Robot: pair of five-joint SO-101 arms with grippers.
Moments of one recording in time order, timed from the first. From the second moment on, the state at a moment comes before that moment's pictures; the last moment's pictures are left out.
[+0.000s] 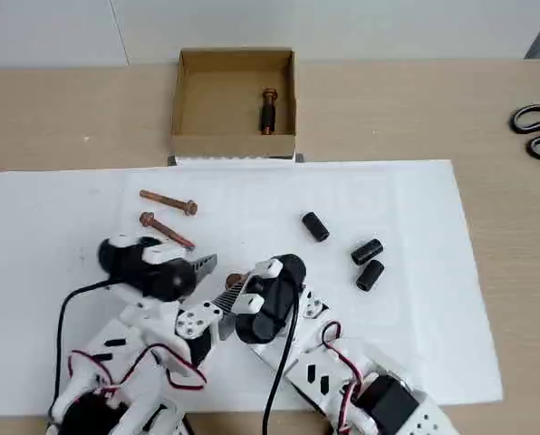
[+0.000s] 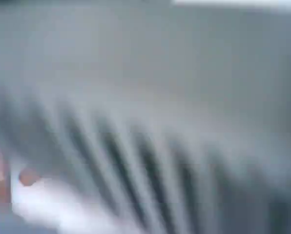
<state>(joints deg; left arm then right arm) 26.6 -103.1 70.4 65.8 15.9 -49.8 -98.3 83.2 47.1 3.6</state>
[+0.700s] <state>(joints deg) -0.1 -103.1 83.4 64.7 10.9 -34.0 -98.3 83.2 52.5 3.6</state>
